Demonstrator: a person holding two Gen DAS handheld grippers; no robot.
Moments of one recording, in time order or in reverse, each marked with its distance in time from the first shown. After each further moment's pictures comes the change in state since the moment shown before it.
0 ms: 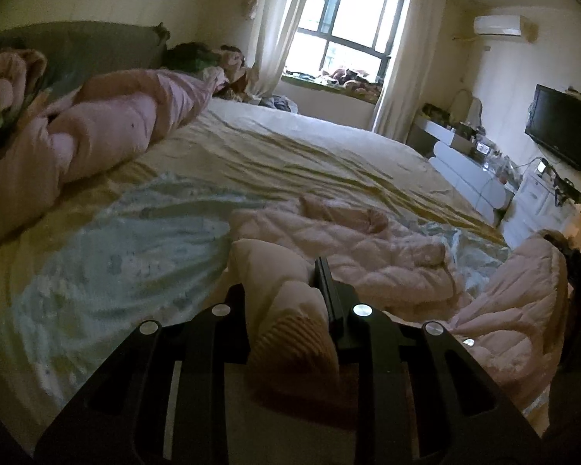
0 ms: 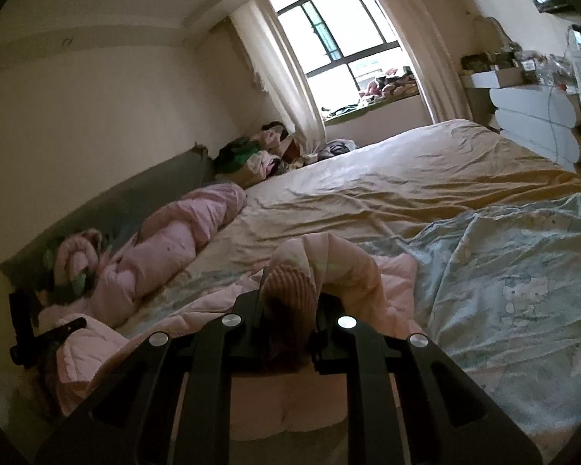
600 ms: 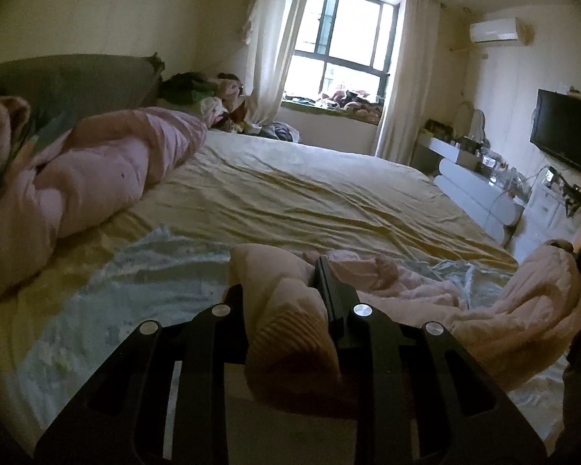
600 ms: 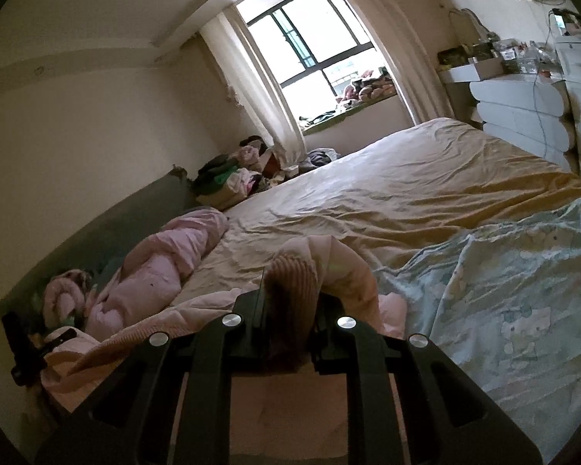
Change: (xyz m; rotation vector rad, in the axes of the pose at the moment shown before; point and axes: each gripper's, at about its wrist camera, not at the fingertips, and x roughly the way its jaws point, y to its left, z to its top) left arm 0.044 -0.017 0.078 0.051 -0.086 0.031; right arm 0.049 -0.038 0.064 0.087 -0.029 -0.058
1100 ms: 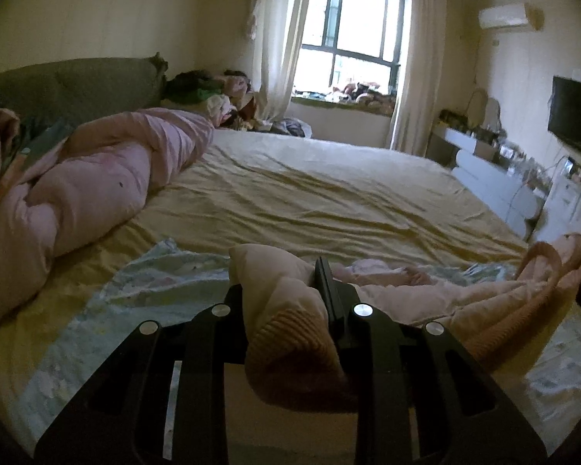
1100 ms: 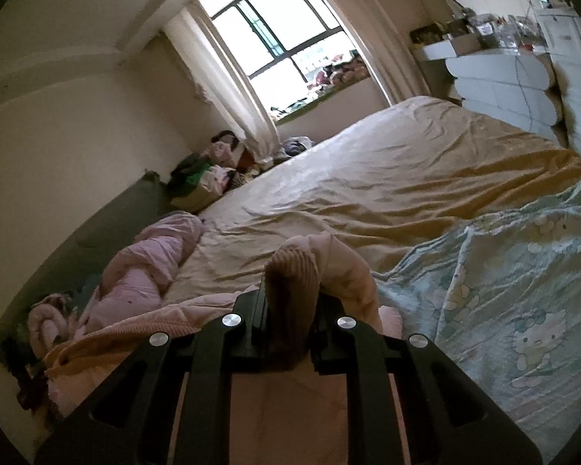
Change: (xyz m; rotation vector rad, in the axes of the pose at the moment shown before) left arm 0.073 0.009 0.018 0.038 0.029 0.064; right arm 0.080 -0.035 0.021 0.099 0.050 -0.075
